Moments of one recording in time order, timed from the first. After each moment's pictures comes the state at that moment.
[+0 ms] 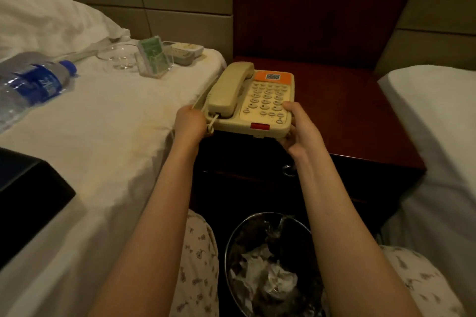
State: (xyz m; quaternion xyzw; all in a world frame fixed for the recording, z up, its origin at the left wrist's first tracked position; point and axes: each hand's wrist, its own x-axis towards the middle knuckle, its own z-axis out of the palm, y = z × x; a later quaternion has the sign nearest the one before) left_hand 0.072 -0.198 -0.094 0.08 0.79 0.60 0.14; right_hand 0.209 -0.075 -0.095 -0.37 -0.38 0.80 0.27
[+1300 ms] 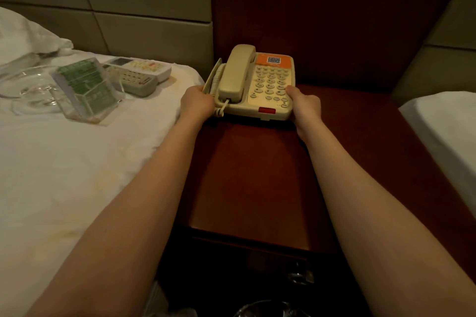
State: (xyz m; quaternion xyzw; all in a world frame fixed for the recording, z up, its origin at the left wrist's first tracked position) left_hand -0.058 -0.034 -0.091 0.20 0.84 0.49 0.14; right_hand 0.074 0.095 -0.094 -0.44 -0.54 0.64 0.33
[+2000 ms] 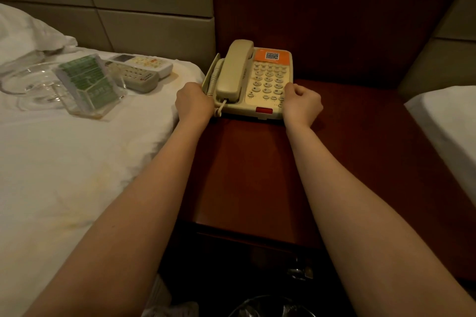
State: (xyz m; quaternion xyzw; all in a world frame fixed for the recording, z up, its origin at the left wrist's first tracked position) left_hand -0.059 -0.035 -0.097 0.19 0.91 0.38 0.01; right_hand 0.063 0.082 -0.102 -0.47 -0.62 0.46 0.43
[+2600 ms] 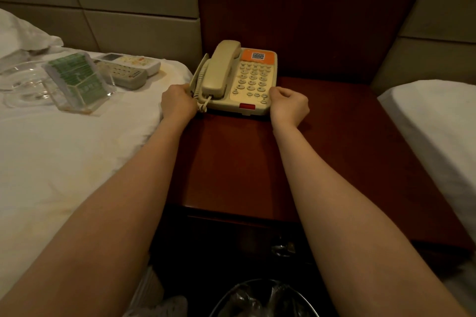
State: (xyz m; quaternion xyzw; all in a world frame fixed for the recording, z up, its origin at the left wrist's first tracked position) left_hand -0.053 -0.052 -0.101 0.25 0.89 0.39 0.03; right_hand 0.083 0.063 -0.100 -0.48 -0.59 0.48 0.44
